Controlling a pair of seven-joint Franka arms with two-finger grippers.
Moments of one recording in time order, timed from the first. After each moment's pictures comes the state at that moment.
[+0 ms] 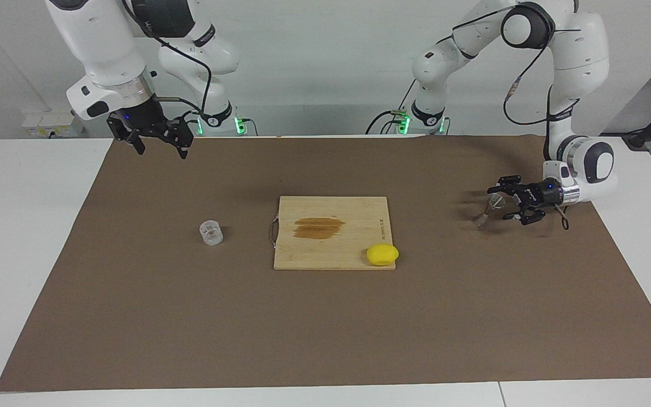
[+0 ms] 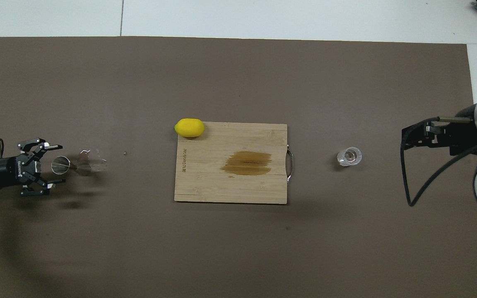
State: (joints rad) left arm 0.57 0.51 -0.02 -1.97 -1.17 1.35 2.54; right arm 0.03 -0.03 0.05 -1.64 -0.01 1.55 0.23
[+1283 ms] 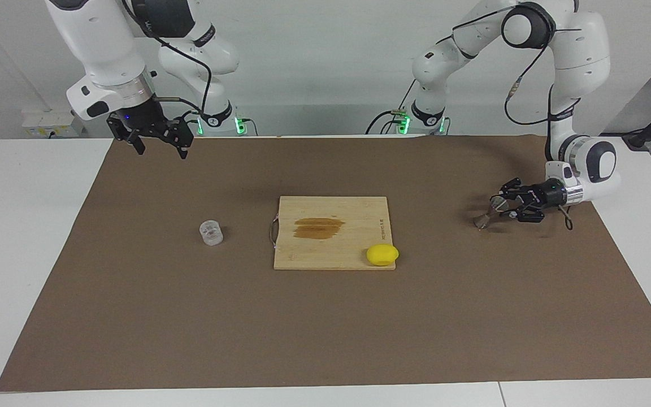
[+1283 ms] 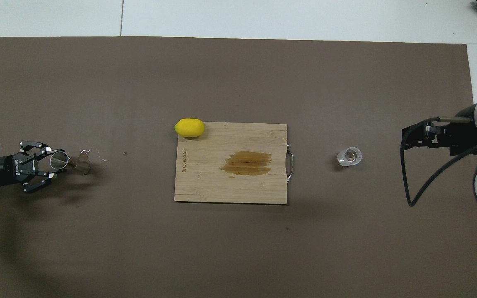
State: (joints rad) left arm 0.57 0.51 -0.02 -1.96 -1.18 1.36 2.50; right arm 0.03 -0.03 0.05 -1.64 -0.01 1.55 0.23
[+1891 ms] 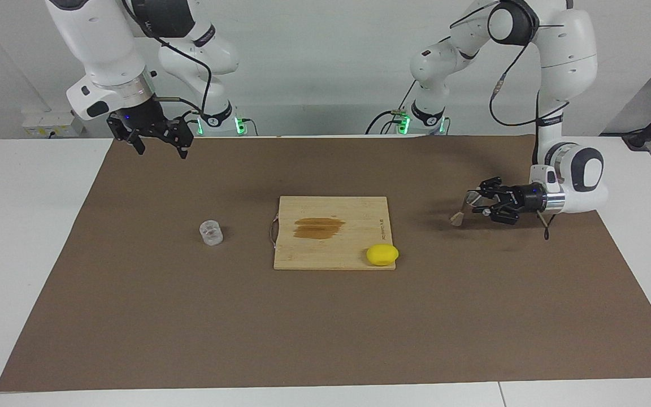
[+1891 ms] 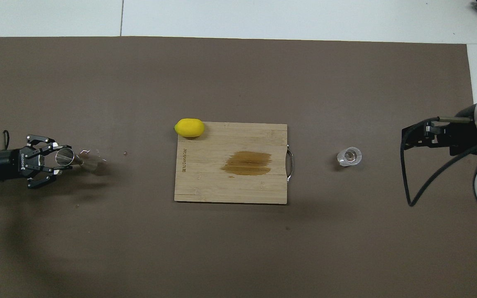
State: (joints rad) left arm 0.37 0.47 -0.05 -1.96 -1.27 1.32 2.47; right arm 0.03 -0.03 0.05 -1.64 -0.01 1.55 0.23
